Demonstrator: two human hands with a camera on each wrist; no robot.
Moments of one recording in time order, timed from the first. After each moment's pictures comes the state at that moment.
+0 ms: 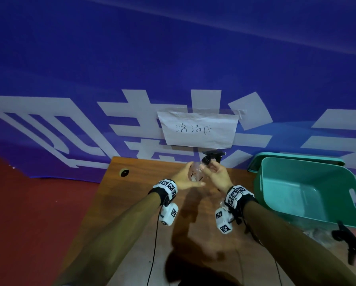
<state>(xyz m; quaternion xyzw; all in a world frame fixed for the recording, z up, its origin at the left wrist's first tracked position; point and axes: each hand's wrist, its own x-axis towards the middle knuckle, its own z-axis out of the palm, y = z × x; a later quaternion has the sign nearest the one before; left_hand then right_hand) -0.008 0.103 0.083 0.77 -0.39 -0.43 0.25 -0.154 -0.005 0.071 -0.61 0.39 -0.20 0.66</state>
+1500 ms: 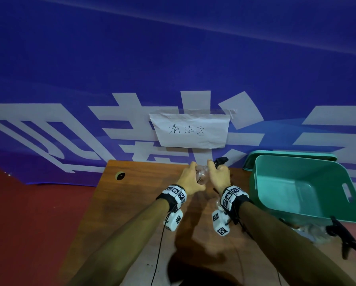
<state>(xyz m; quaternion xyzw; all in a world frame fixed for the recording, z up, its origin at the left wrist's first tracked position) -0.058 0.084 0.106 0.82 -0.45 -0.30 0.21 -0.168 -0.006 0.092 -0.58 0.56 -0.22 0.55</state>
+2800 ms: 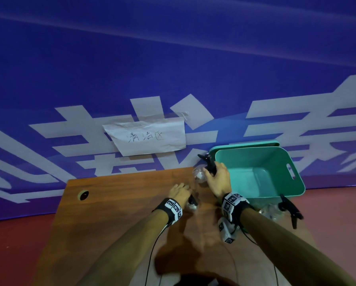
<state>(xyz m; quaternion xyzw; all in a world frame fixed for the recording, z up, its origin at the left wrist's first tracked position) -0.133 0.049 0.037 0.71 -0.68 -0.16 -0.11 -0.285 -0.052 0.067 -0.73 0.52 -0.28 0.33</state>
